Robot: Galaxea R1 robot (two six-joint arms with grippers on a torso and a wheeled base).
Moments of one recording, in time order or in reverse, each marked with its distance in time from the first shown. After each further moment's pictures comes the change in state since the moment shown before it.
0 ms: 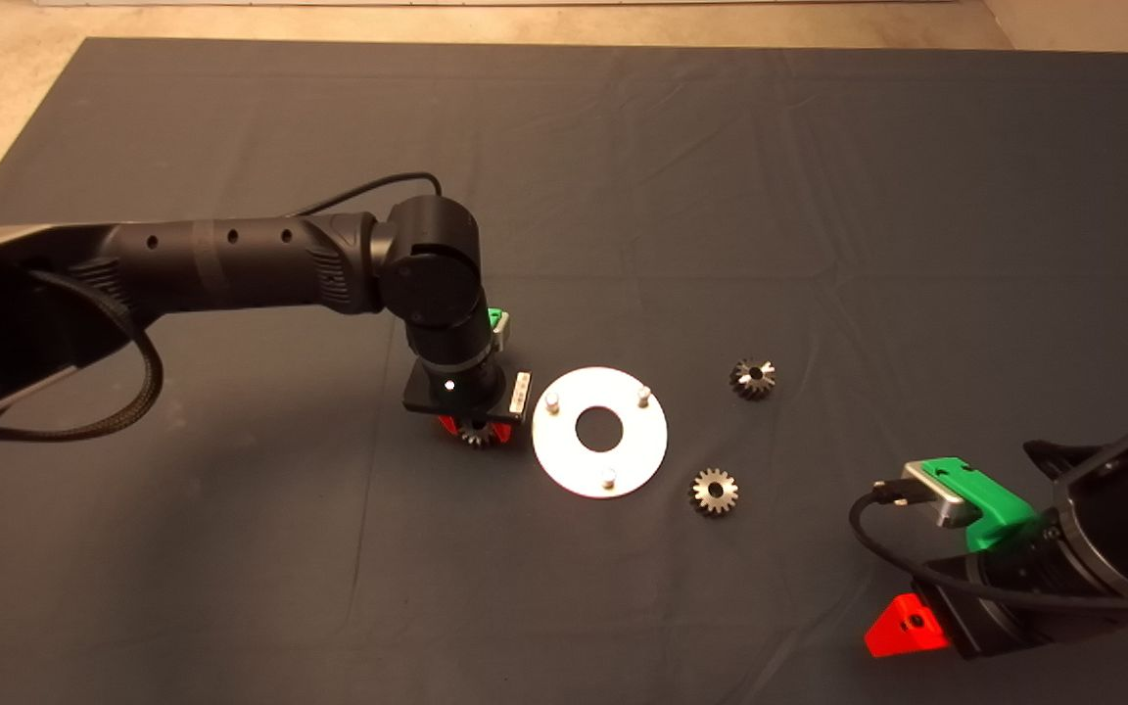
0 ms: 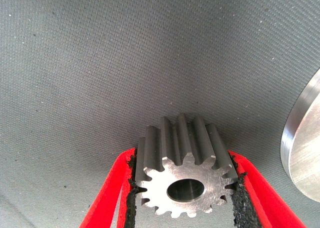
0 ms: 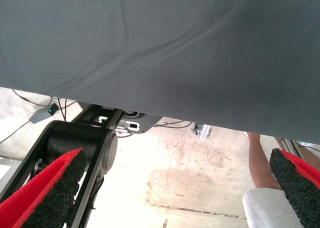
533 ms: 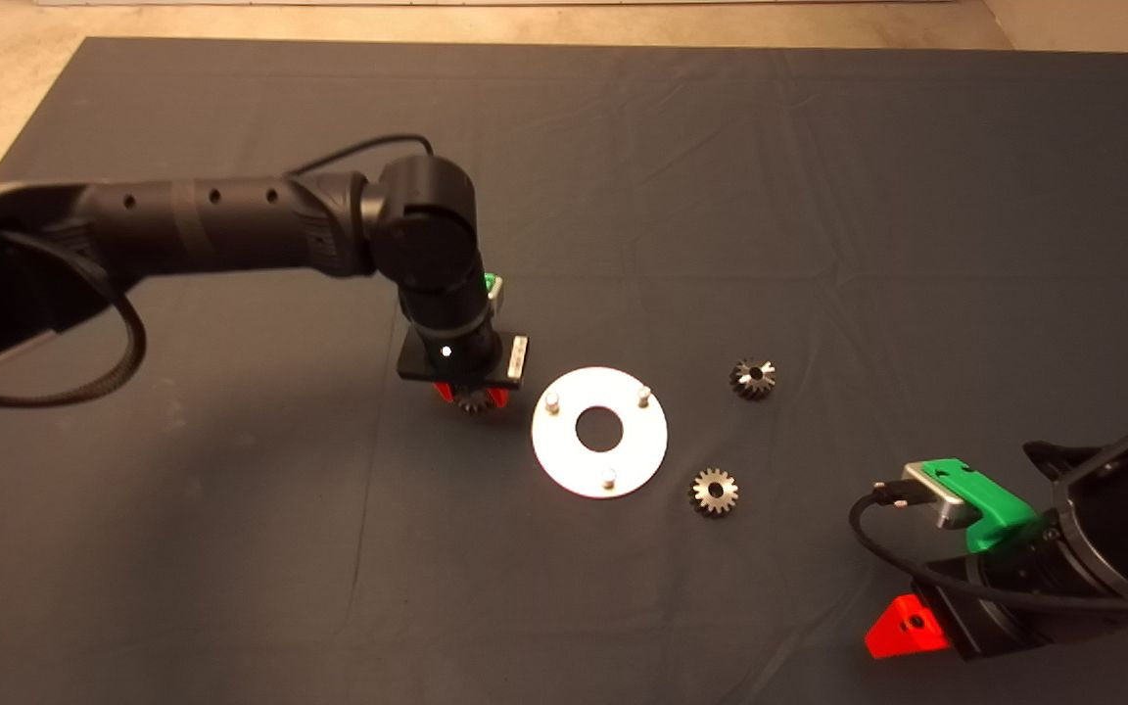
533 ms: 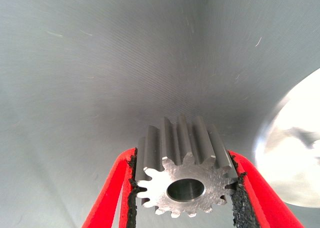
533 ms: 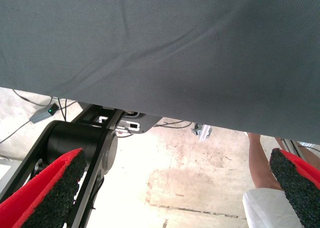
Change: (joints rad) left arm -0.109 0.004 -0.002 -0.042 0.007 -0.087; right arm 0.000 0.000 0.000 0.000 0.000 0.000
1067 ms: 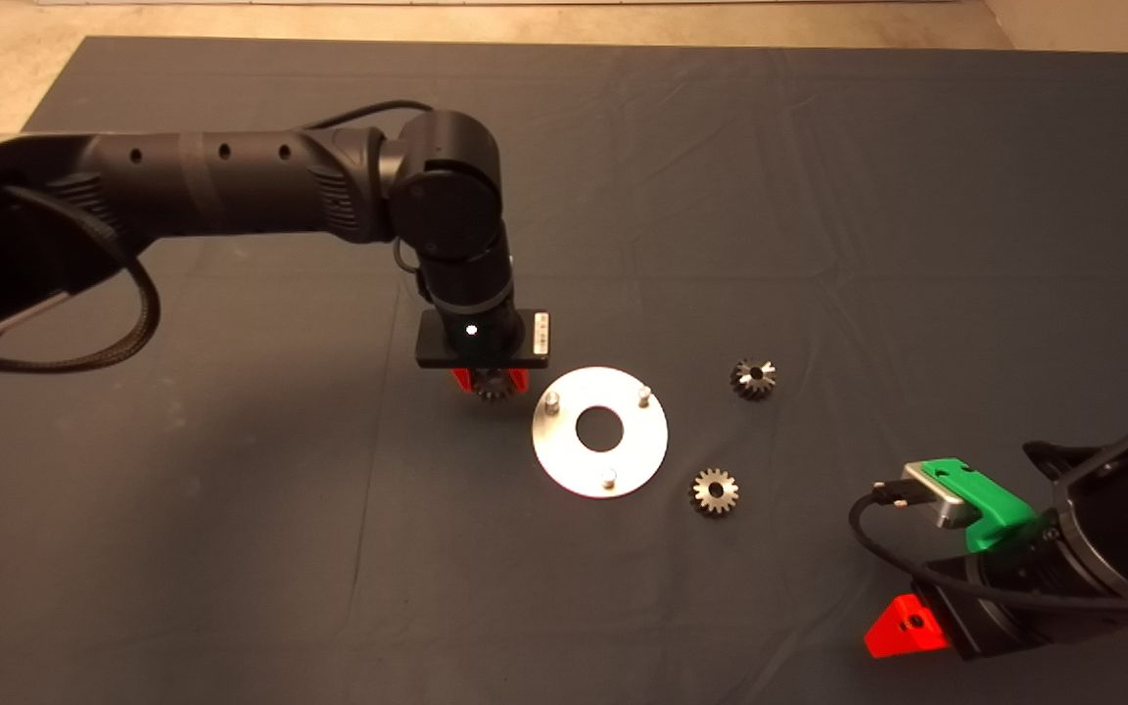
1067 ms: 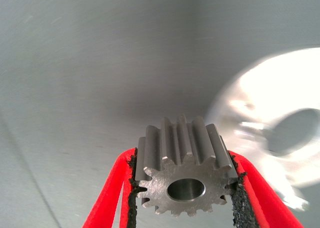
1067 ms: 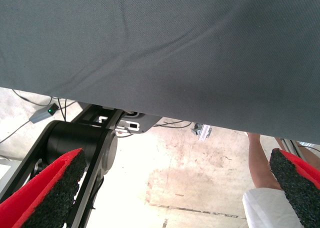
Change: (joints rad) left arm -0.048 0.083 -0.005 -0.040 0.004 -0.099; right arm 0.000 0.000 0.000 0.000 -0.001 0.000
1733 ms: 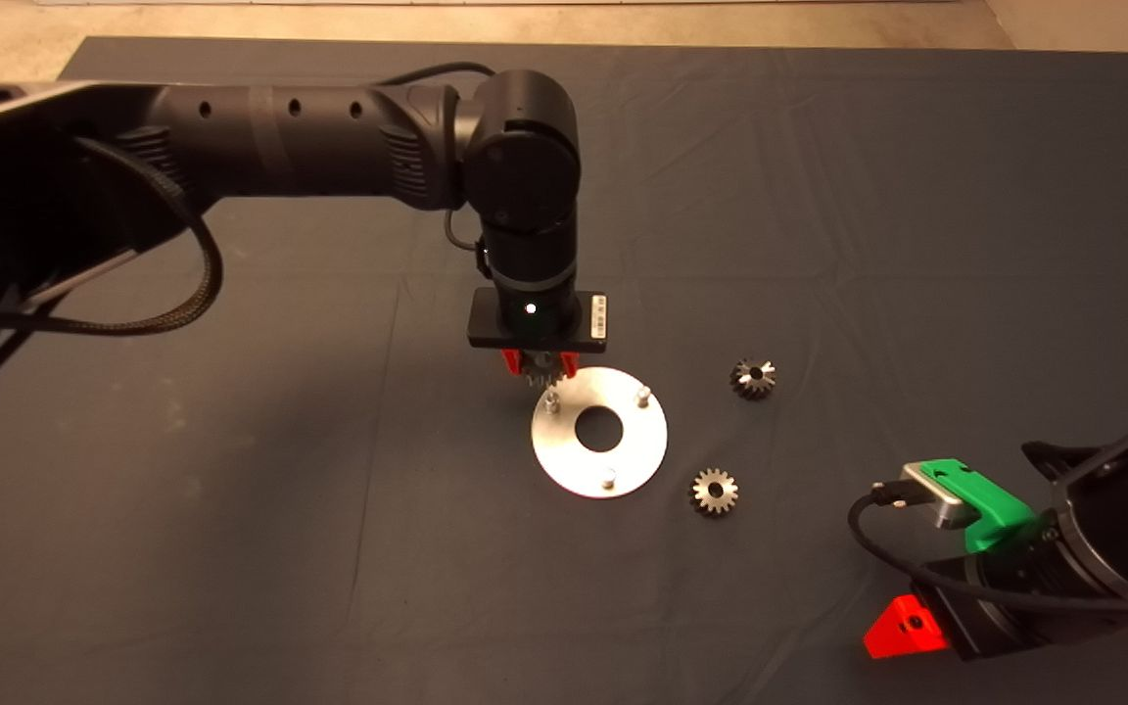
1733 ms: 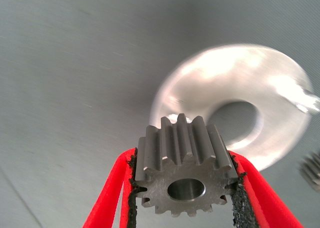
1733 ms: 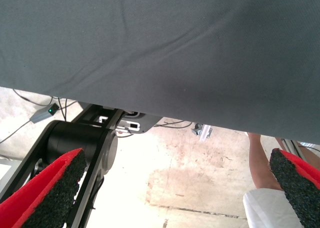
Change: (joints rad) left arm -0.026 0.112 -0.073 -0.047 0.002 -0.001; right arm 0.000 0.002 0.000 0.000 0.000 0.000
